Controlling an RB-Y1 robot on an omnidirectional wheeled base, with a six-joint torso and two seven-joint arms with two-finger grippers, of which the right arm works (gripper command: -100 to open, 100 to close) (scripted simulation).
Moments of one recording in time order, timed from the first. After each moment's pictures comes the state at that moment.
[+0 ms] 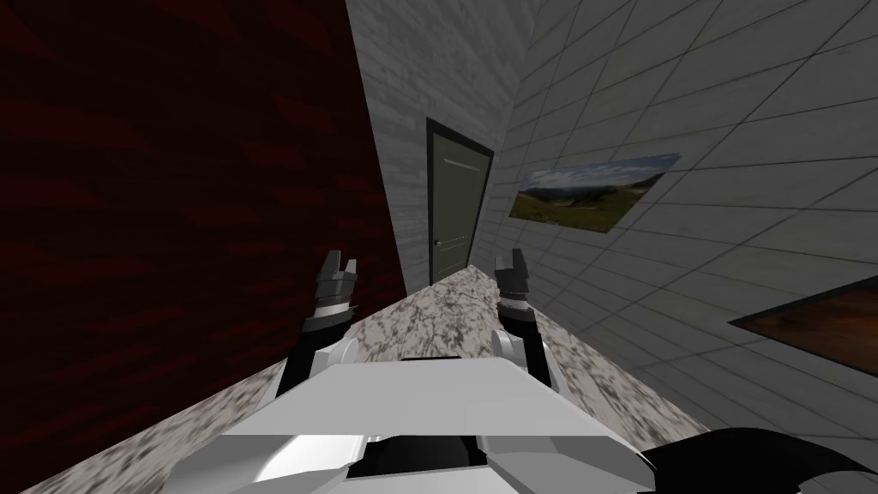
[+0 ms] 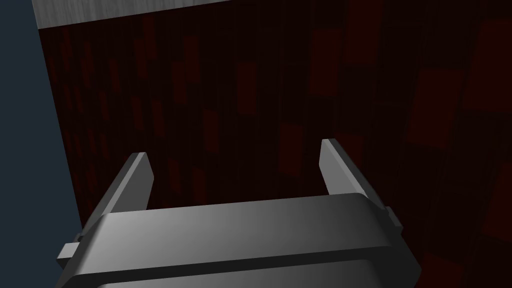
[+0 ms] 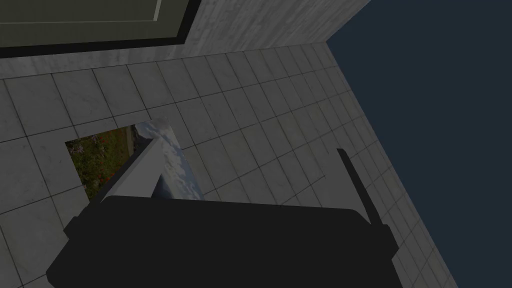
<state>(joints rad) 0.46 0.00 0.01 -2.29 0.04 -0.48 0.01</state>
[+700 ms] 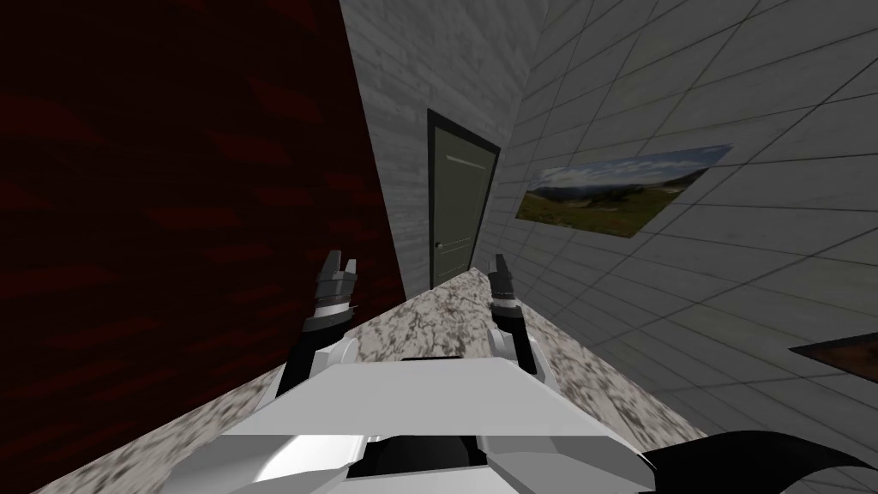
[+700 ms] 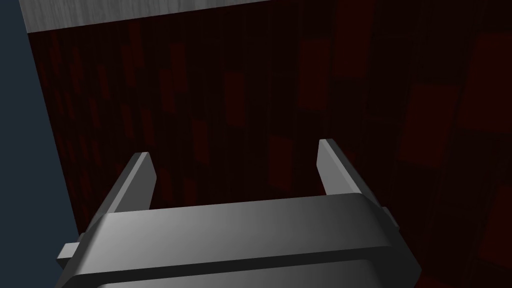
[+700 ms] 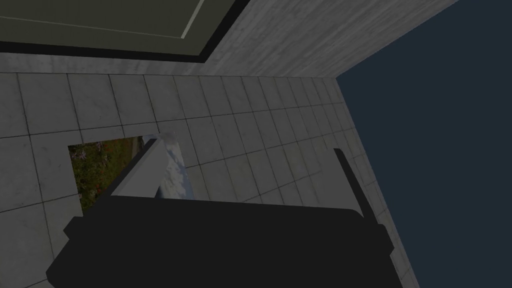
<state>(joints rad) 0.41 -0.03 0.01 -2.15 0.09 -0.51 0.12</state>
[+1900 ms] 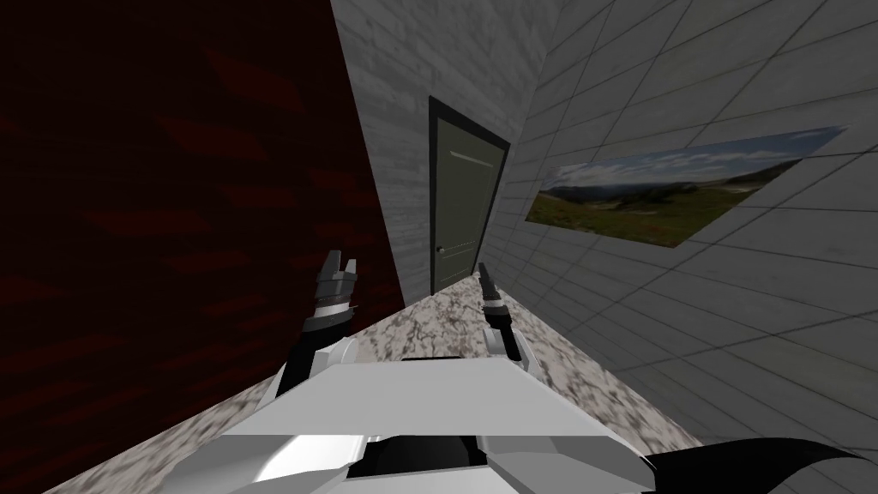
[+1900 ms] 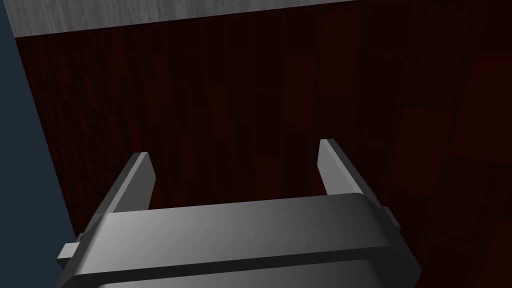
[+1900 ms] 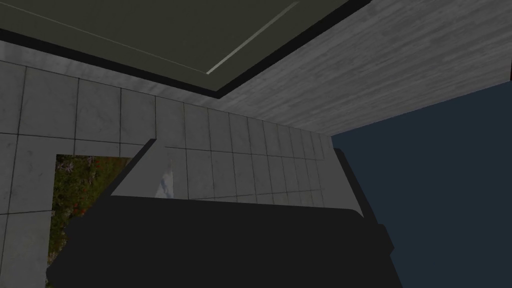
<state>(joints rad) 0.32 -0.07 0.00 -1.90 0.16 -0.57 0.31</state>
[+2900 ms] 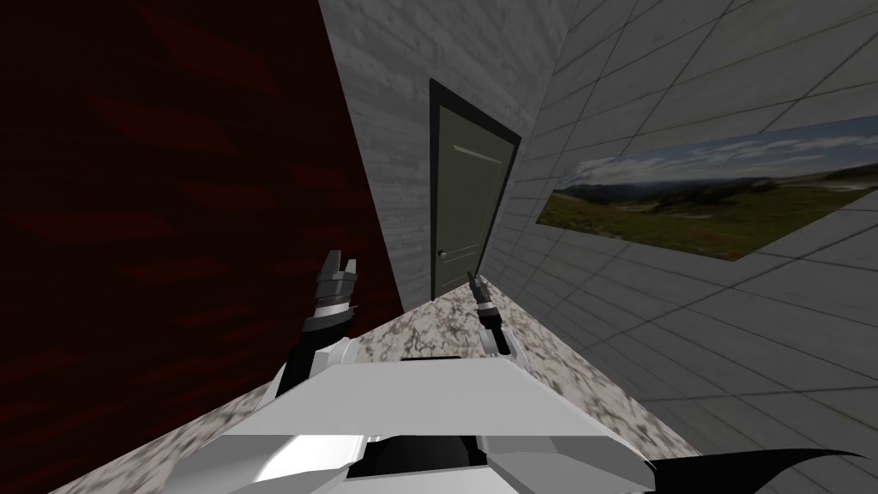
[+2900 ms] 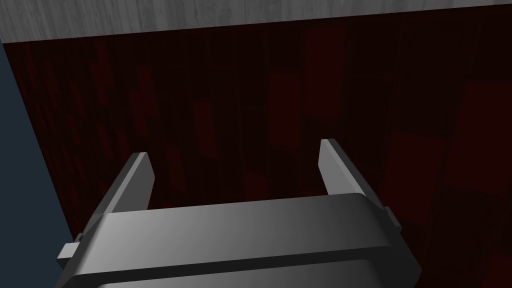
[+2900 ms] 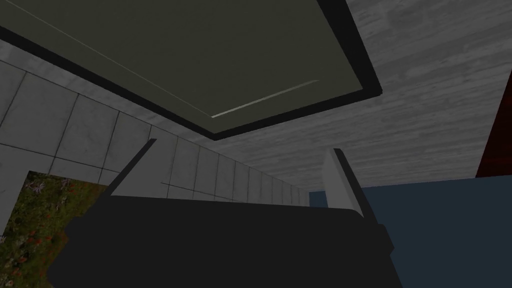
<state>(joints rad) 0.23 -0.09 0.00 -1.64 0.24 -0.63 0.50</state>
